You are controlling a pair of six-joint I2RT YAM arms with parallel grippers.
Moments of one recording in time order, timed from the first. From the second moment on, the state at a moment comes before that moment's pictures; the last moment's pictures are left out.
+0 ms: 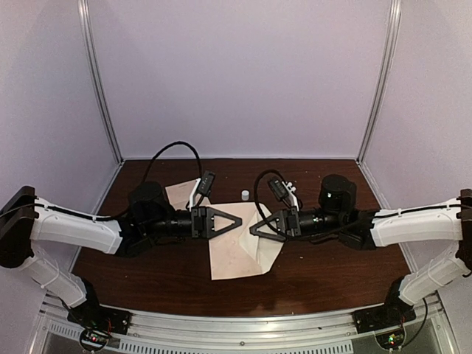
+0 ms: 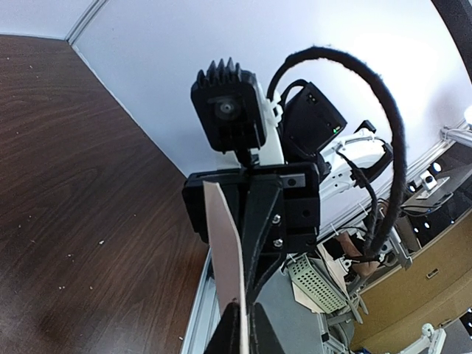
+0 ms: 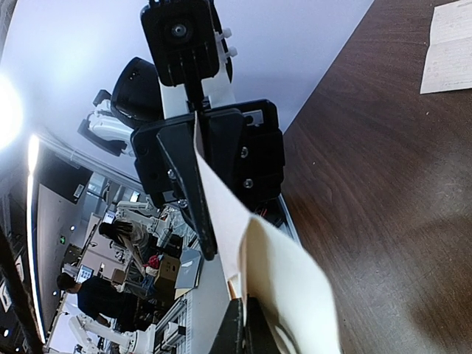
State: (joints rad) left arm -0.94 1.44 0.65 0.82 0.59 -0.87; right arm 0.87 1.35 0.68 0.54 -0.74 0.92
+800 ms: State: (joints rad) left arm -0.90 1.35 0.64 0.62 0.50 -0.83; right arm 0.81 1.30 0.67 0.42 -0.68 0.88
